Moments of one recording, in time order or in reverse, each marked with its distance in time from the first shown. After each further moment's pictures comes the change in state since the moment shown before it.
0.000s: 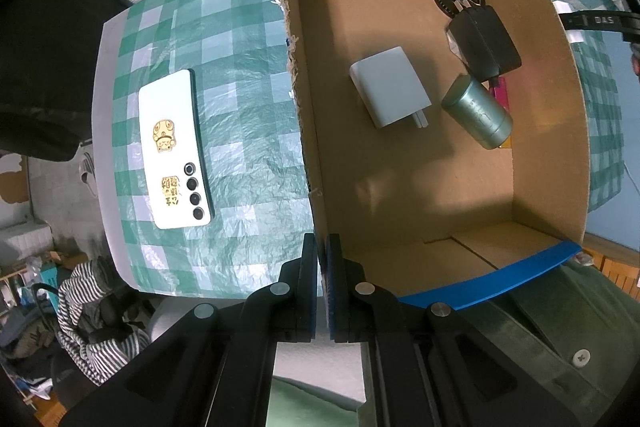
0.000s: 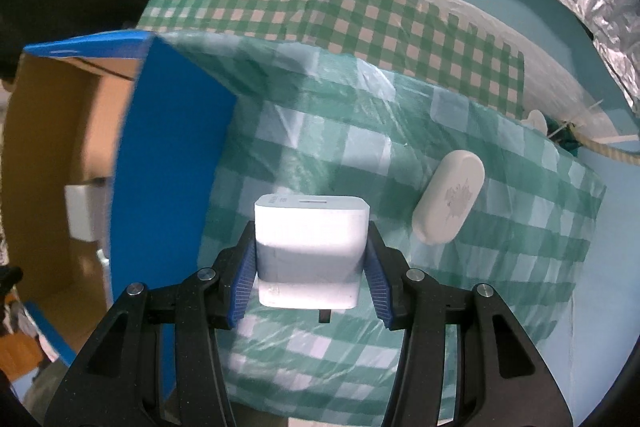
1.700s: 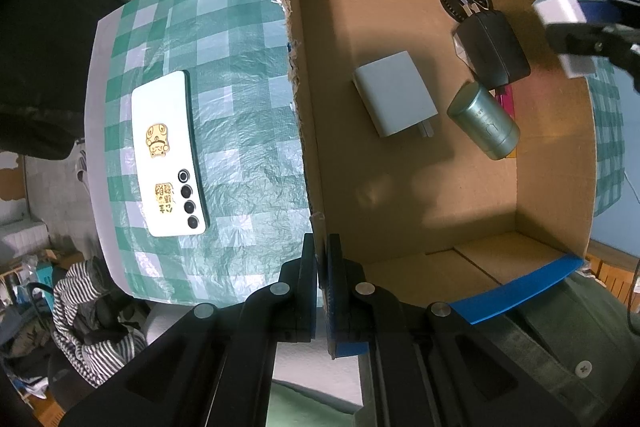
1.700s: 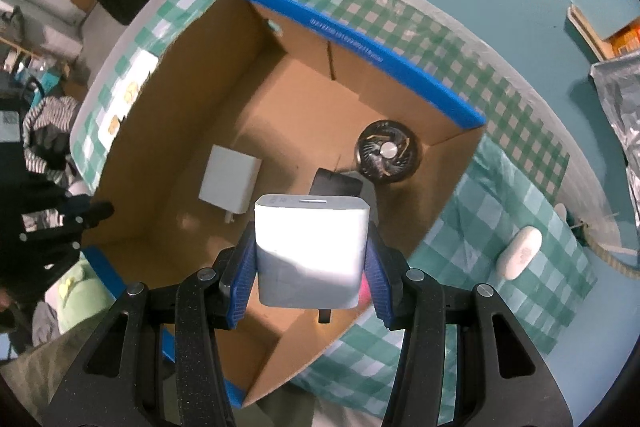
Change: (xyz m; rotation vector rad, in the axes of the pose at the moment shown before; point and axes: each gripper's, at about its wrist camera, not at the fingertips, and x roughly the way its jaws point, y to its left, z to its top) left arm 0.012 0.003 0.011 -0.013 0.000 -0.013; right arm -0.042 0.153 -0.012 -0.349 -0.012 0.055
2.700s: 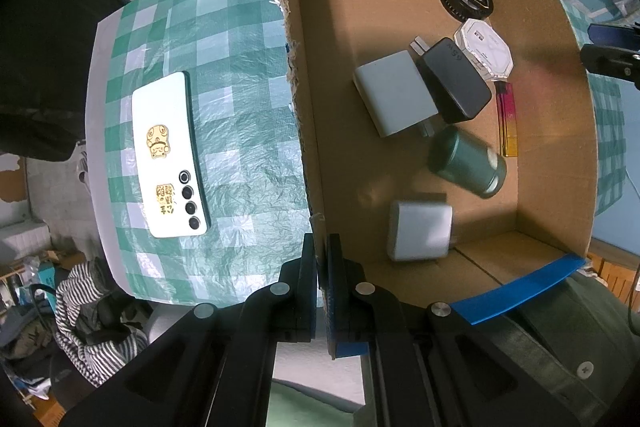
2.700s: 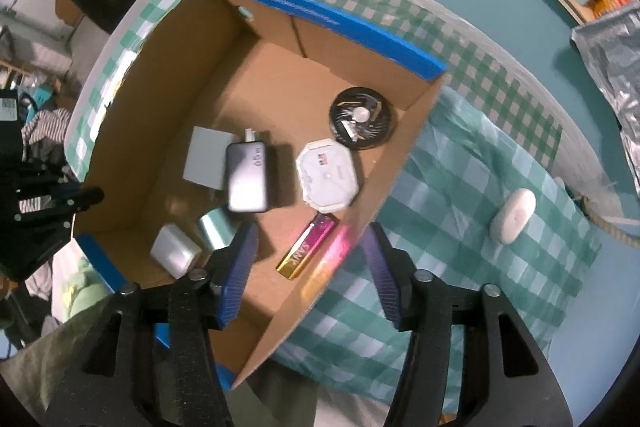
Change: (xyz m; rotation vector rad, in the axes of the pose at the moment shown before) left arm 0.002 0.000 -0.002 0.005 -0.001 0.007; right arm -0.015 -0.024 -0.029 0.104 -0.014 -0.014
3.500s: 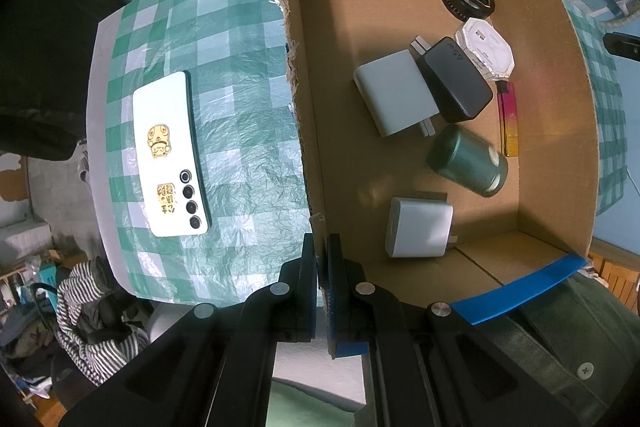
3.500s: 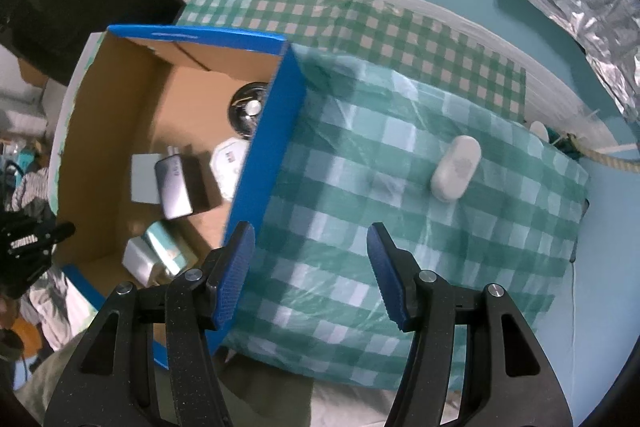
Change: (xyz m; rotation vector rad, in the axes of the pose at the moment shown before) left arm -0.001 -0.003 0.000 -0.002 0.005 0.011; right arm -0.009 -0.082 -0.024 0.218 -0.012 -0.029
